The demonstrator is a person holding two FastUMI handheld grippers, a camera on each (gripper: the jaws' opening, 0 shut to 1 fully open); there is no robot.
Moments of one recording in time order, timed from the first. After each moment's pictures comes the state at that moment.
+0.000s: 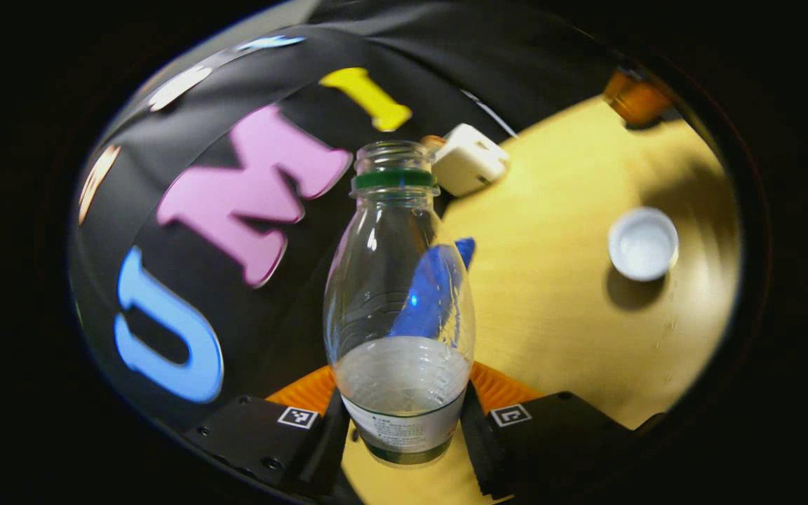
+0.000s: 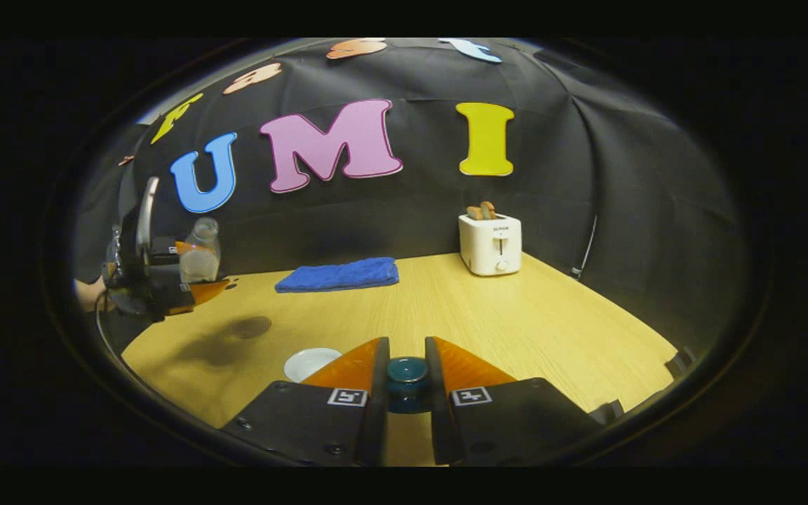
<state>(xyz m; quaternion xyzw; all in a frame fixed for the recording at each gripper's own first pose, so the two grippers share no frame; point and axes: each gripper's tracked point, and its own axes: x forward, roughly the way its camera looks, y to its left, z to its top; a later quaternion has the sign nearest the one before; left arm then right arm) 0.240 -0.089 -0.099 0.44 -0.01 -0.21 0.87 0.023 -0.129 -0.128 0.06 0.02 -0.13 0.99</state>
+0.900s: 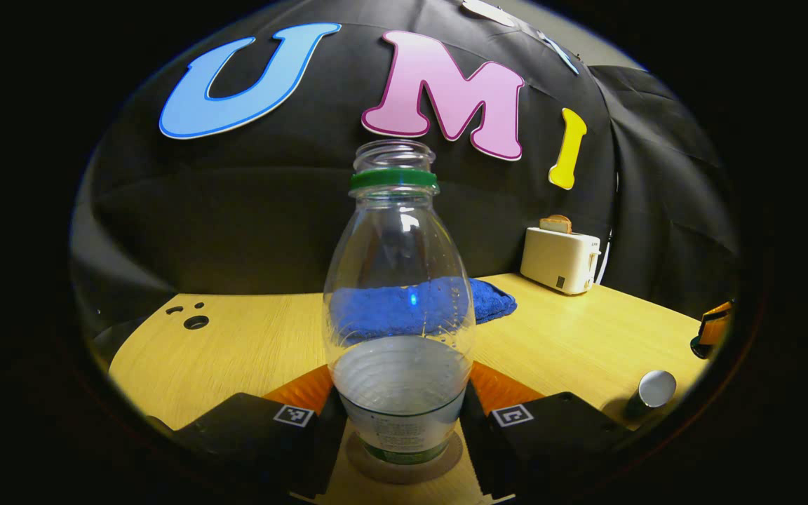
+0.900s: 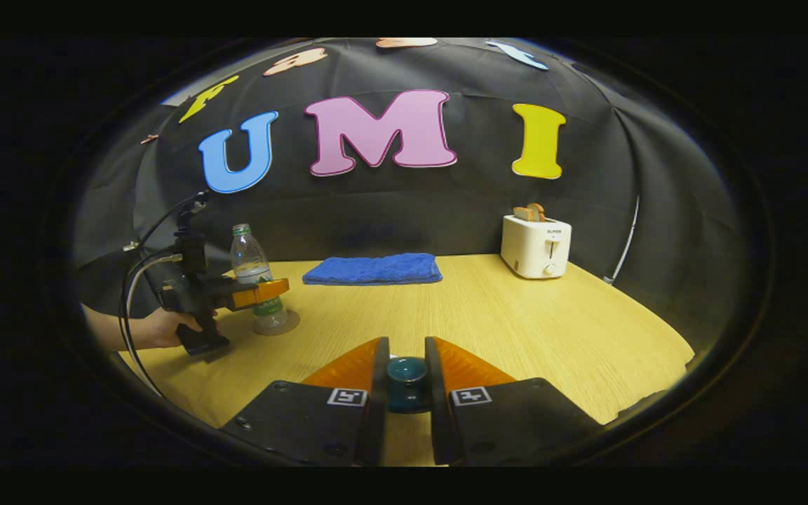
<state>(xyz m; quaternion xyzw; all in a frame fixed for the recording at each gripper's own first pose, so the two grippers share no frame) 0.245 -0.117 -0.118 0.06 0.04 -0.24 0.97 0.066 -0.061 -0.139 0.03 0.03 -0.09 0.99</state>
